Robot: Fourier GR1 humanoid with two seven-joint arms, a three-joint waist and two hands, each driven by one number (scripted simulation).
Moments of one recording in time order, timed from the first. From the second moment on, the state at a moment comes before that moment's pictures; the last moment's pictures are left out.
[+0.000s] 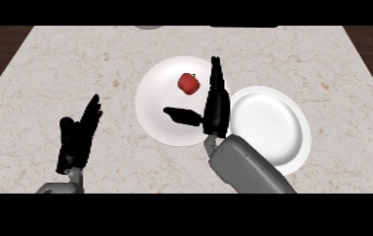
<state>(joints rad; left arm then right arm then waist) -0.02 0.13 -0.03 -1.46 -0.06 0.15 0.20 -0.59 0.00 0.62 -1.09 0.18 -1.02 0.29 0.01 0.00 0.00</state>
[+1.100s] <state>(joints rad) -0.02 0.11 -0.01 -1.50 -0.08 0.13 0.25 -0.49 -0.02 0.58 -1.06 0.36 -1.04 0.42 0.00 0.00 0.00</state>
